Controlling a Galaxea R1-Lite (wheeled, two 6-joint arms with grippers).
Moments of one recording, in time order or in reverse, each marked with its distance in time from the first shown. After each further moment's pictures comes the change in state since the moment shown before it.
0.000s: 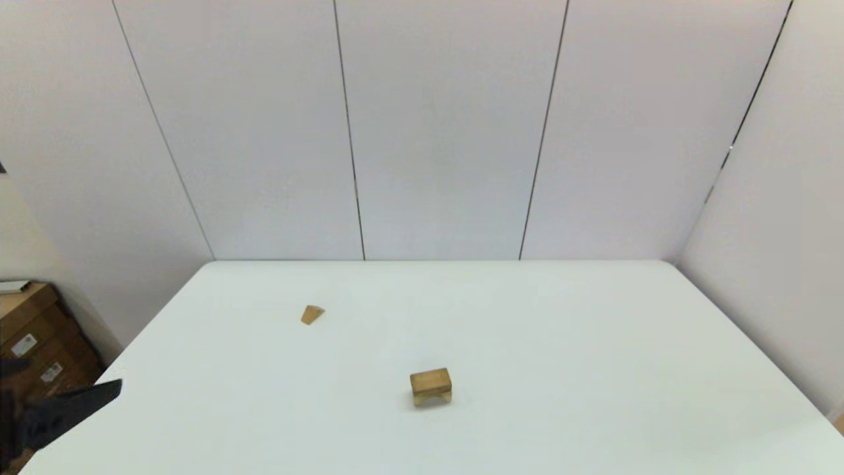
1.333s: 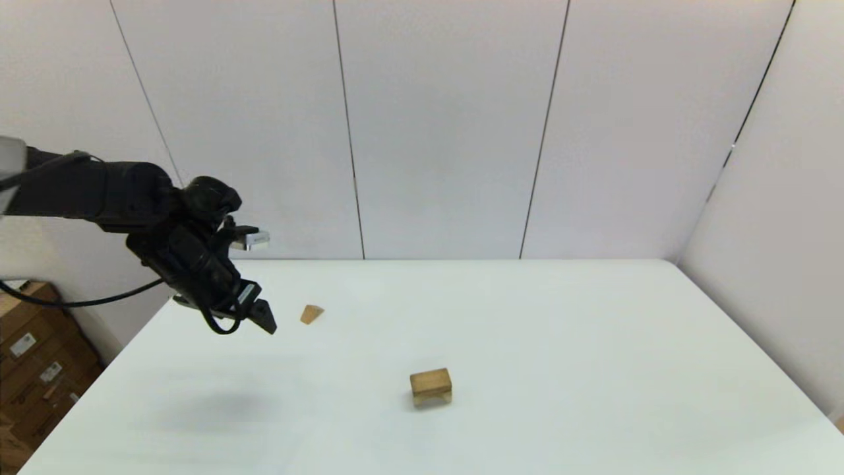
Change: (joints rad) left arm -0.076 1.090 -0.797 0.357 -0.022 0.133; right arm 0.000 0.000 0.000 0.000 0.000 0.000
